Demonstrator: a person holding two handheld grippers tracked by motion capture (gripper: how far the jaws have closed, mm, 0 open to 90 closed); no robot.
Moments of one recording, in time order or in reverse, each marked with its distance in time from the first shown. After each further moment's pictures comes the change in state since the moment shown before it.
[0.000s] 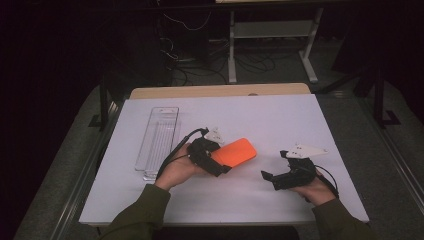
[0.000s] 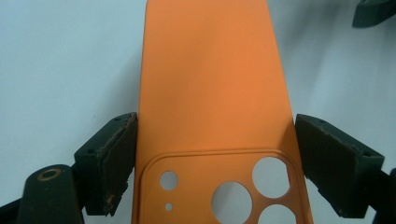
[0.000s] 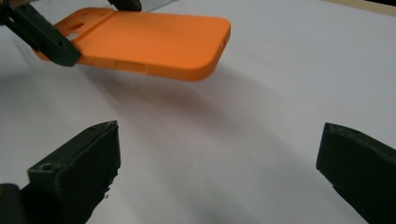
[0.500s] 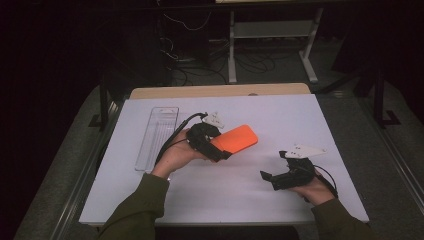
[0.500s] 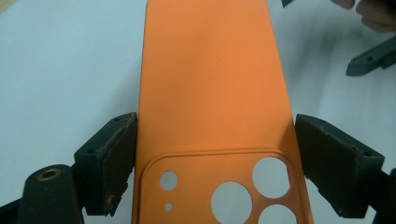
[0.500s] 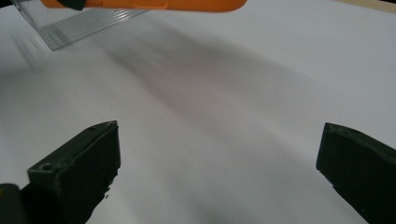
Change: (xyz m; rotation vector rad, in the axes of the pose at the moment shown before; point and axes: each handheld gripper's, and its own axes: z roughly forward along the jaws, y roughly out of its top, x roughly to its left) left arm 0.020 0.026 -0.017 -0.032 -0.008 0.022; right arm 0.000 0.000 0.003 0.003 0.006 -0.008
